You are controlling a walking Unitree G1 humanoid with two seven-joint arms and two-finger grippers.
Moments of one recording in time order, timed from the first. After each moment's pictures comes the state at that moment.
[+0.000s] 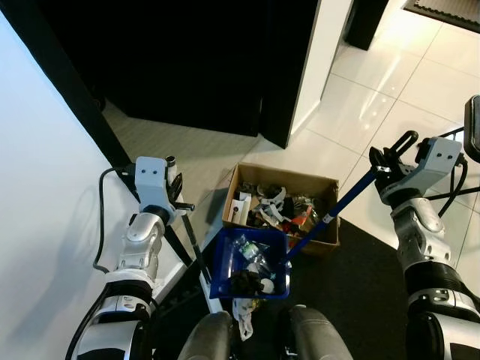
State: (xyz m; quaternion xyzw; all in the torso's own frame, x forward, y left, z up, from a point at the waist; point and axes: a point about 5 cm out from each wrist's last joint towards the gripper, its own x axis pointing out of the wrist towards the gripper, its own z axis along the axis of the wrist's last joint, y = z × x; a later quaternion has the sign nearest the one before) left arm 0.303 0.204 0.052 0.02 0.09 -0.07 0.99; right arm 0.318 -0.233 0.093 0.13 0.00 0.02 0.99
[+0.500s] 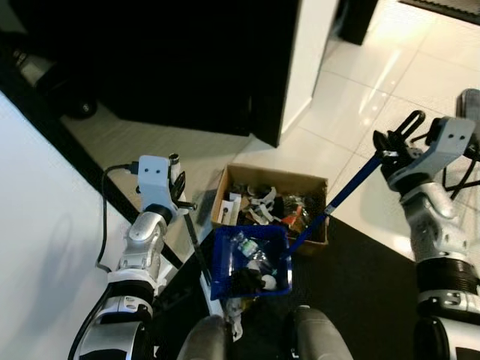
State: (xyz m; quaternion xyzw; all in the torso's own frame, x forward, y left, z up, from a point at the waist) left arm 0.306 0.199 0.055 0.01 0.08 -0.07 0.99; right arm 0.329 -0.239 0.146 0.11 -0.03 0.05 0.99
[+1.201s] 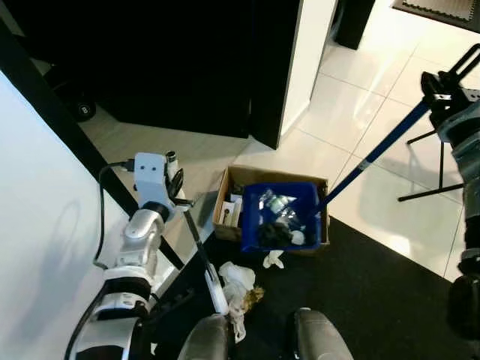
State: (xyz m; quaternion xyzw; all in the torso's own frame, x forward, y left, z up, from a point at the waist) left arm 0.308 0.228 0.063 0.01 0.07 -0.04 1.00; right arm 0.348 -0.299 0.207 0.05 -0.06 0.00 1.00
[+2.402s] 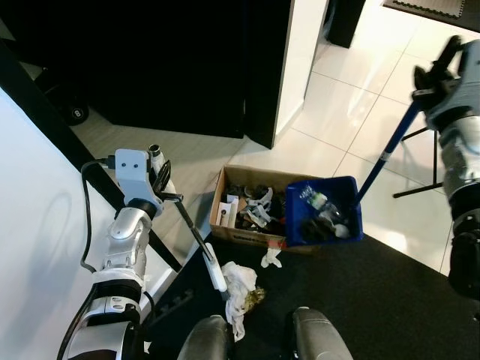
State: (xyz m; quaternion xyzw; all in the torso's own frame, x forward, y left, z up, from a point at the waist) left arm 0.302 0.227 0.072 0.00 0.03 -0.05 1.00; right arm 0.381 -0.265 0.203 -0.09 -0.09 0.00 0.99
